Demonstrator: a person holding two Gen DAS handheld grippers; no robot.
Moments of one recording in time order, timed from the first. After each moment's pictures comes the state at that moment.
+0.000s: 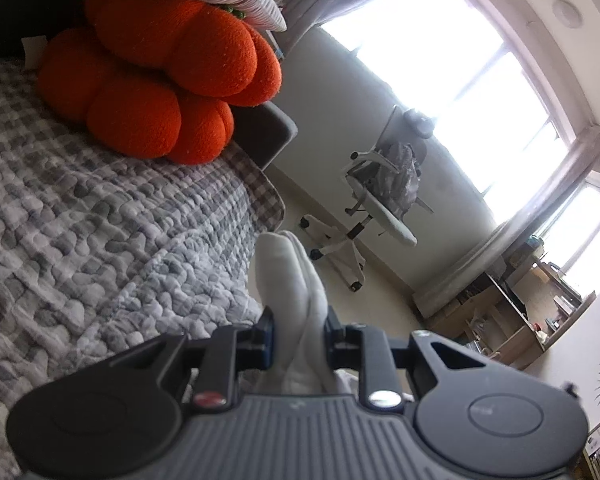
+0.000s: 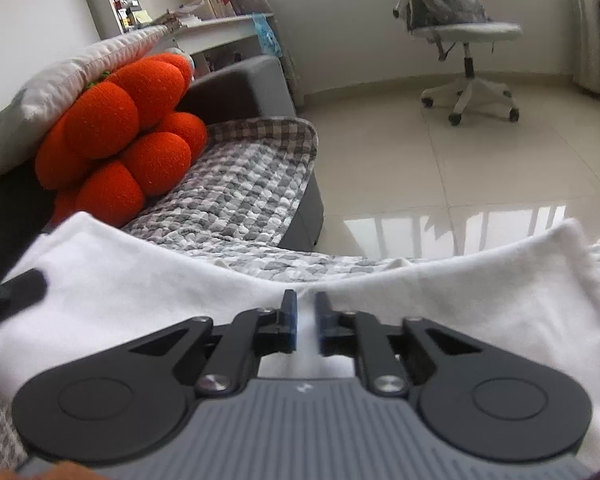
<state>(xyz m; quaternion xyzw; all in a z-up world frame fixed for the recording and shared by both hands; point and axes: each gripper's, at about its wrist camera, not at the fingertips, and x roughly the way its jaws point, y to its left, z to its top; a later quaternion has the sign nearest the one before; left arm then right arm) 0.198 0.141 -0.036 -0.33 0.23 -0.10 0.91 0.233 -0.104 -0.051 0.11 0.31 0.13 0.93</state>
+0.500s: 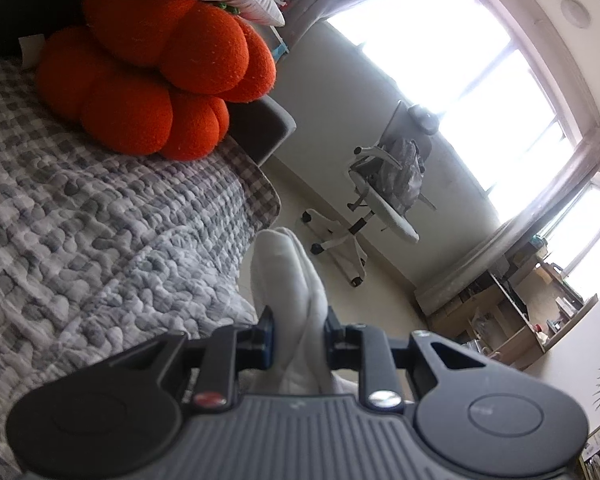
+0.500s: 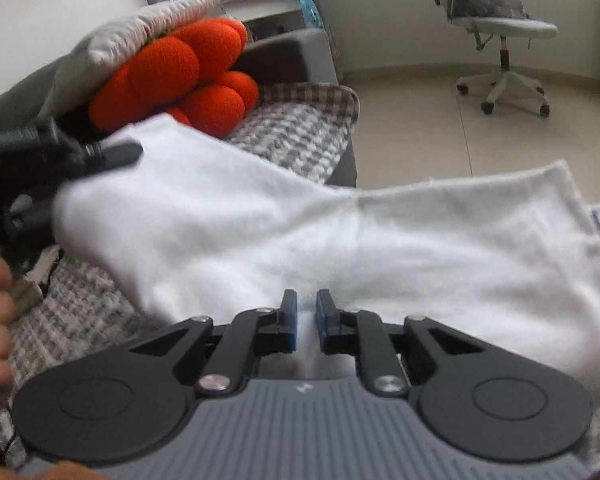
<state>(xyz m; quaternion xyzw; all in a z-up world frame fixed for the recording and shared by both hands) 0.198 0.123 -0.015 -0.33 0.24 -0.09 0.91 0.186 -0.091 -0.060 0.08 0.34 0.19 0.92</state>
